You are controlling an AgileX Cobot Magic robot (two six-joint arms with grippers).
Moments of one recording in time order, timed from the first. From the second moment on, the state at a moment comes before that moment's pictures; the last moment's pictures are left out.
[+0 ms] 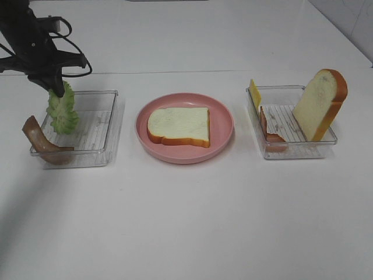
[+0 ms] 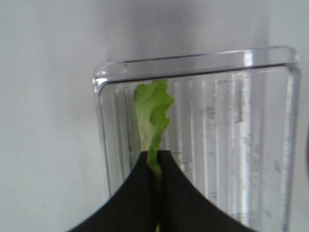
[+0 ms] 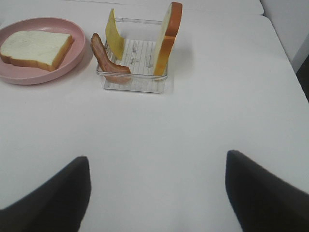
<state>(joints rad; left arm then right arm) -0.09 2.31 -1.99 -0.13 1.10 -0.05 -0.02 -0.01 -0.51 0.10 1.07 -0.15</state>
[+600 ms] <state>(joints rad) -0.11 2.24 -2.05 -0.80 1.09 0.21 -0.02 -0.01 -0.51 0.10 1.07 -0.15</state>
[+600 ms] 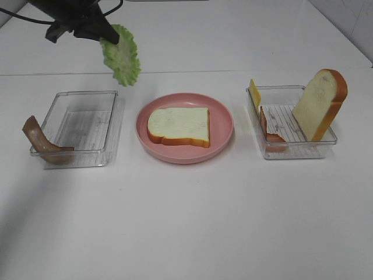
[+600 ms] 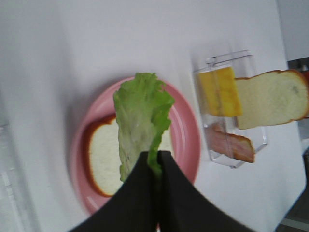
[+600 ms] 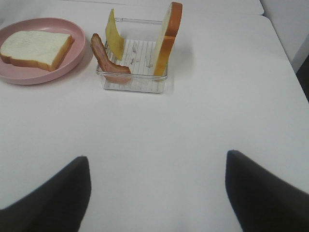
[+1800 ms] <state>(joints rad) -0.40 2.43 -2.05 -0.76 0.87 0.27 -0.02 -0.01 -0.51 0.10 1.07 -0.15</state>
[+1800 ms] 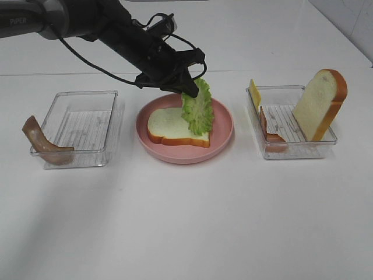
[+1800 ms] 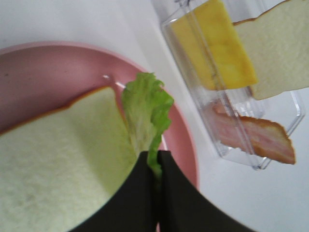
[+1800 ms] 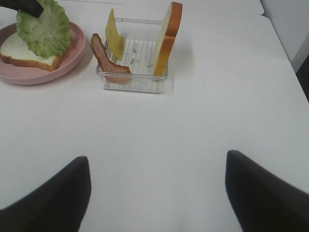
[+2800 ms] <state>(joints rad) -0.40 2.26 -2.05 -0.22 0.96 0.05 -0.02 -0.01 -0.51 0.10 1.07 -0.15</state>
